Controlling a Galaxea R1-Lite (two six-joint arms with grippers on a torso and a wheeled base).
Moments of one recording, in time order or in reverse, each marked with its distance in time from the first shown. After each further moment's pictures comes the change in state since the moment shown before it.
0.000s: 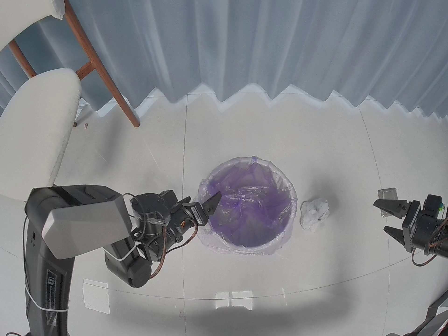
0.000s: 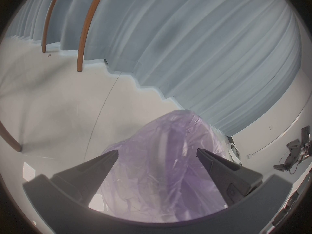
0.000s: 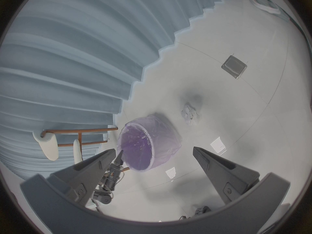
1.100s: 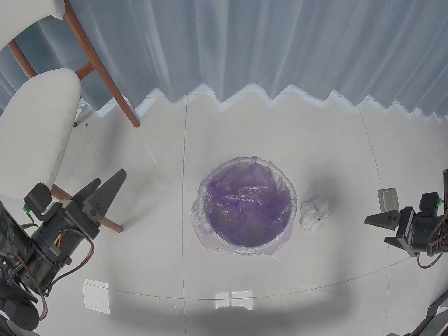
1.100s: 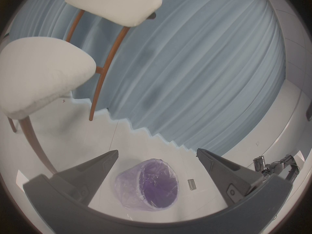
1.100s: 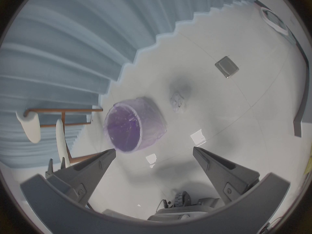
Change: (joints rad) left arm 0.056 -0.941 0.695 -0.009 0.003 0.004; right arm 0.179 -0.036 -0.230 0.489 -0.160 -0.082
